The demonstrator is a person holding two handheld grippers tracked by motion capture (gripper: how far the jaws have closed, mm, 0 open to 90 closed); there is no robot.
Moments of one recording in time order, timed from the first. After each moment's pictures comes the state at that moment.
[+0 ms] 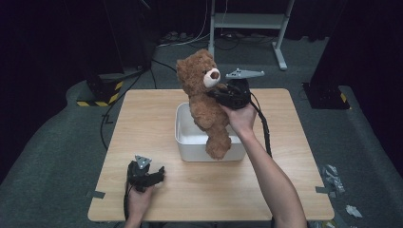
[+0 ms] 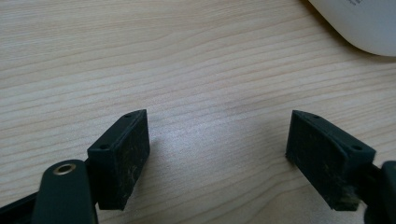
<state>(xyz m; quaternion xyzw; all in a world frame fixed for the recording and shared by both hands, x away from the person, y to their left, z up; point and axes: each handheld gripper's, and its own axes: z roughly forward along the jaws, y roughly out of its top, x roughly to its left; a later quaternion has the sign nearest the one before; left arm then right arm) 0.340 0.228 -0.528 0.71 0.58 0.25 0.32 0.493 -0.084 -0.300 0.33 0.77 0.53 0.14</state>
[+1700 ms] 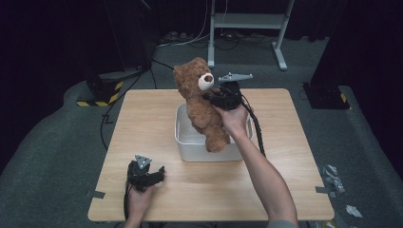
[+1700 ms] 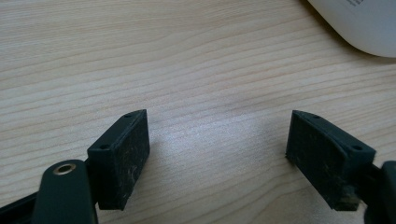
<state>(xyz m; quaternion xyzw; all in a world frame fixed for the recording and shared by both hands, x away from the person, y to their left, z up) 0.341 0.228 -0.528 0.71 0.58 0.26 0.32 0.522 -0.069 -0.337 0.35 0.77 0.51 0.13</state>
